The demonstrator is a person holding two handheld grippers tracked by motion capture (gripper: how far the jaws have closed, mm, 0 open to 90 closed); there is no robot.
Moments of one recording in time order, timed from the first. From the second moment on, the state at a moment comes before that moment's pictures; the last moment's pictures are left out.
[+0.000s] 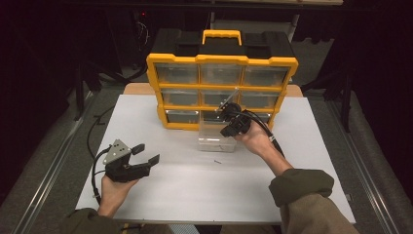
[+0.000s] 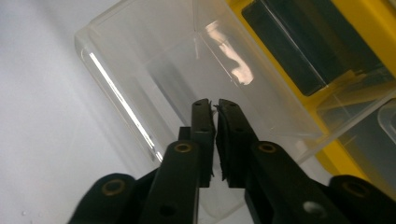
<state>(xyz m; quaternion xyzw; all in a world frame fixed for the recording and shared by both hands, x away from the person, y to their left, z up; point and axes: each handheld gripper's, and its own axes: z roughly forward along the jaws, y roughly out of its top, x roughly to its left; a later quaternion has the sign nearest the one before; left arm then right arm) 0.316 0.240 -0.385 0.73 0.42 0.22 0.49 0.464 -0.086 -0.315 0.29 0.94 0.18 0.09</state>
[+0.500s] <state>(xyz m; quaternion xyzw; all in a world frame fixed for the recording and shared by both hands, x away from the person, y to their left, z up) 0.316 0.240 -0.385 0.73 0.42 0.22 0.49 0.450 -0.095 -0.299 0.29 0.93 0.21 0.11</state>
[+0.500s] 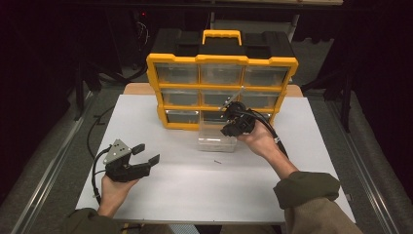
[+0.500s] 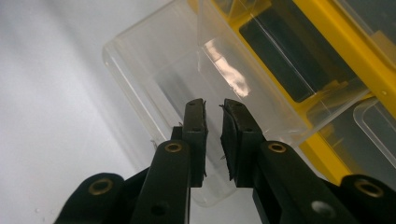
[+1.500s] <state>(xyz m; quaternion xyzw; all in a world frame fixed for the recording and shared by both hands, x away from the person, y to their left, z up) 0.317 0.239 -0.385 0.73 0.42 0.22 0.49 0.400 -0.119 -0.296 0.25 0.92 0.27 0.10</state>
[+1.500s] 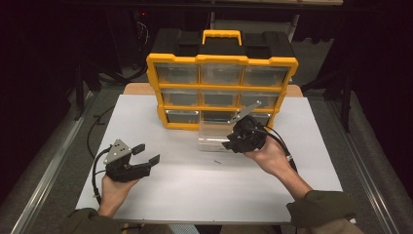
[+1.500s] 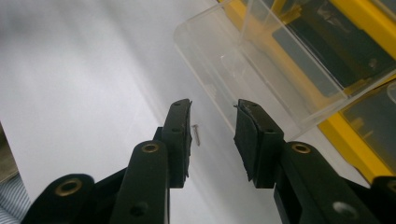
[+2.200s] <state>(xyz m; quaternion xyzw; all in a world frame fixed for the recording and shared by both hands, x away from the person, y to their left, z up) 0.317 0.239 -0.385 0.73 0.42 0.22 0.49 0.389 -0.113 -0.335 0.25 0.93 0.27 0.08</state>
